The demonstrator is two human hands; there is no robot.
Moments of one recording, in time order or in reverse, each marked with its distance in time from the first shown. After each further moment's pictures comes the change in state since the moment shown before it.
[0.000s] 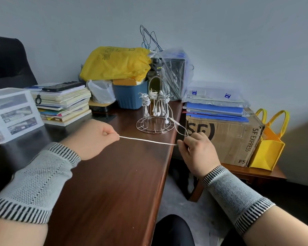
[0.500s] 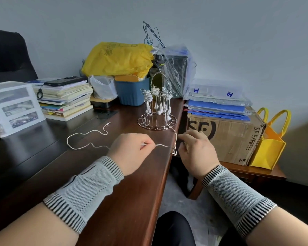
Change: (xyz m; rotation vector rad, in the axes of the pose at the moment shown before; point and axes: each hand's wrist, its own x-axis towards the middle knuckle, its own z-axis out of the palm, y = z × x) left_hand -0.013 0.043 0.071 -0.105 0.128 0.166; right_hand -0.003 -0.023 -0.013 0.028 -0.187 0.072
